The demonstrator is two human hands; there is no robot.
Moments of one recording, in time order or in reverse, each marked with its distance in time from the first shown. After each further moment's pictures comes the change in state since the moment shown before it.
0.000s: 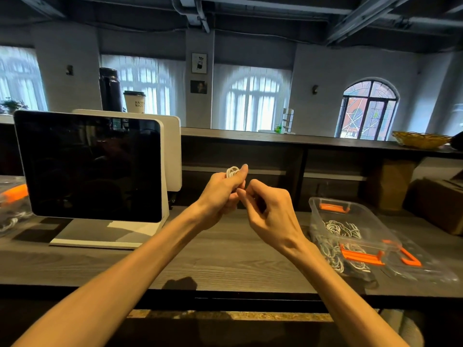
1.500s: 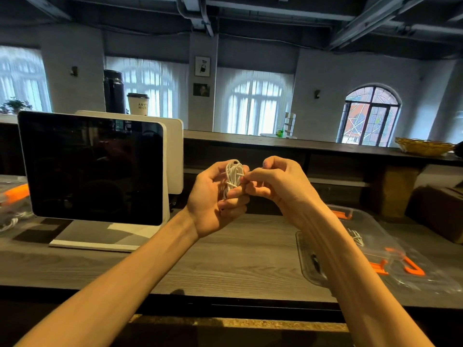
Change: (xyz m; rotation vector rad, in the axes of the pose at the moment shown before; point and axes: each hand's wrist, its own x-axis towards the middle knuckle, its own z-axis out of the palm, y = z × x) left_hand -0.018 0.013 -0.009 -0.745 -0.317 -0.099; right_hand 0.055 -0.036 -0.036 0.580 -0.060 0.691
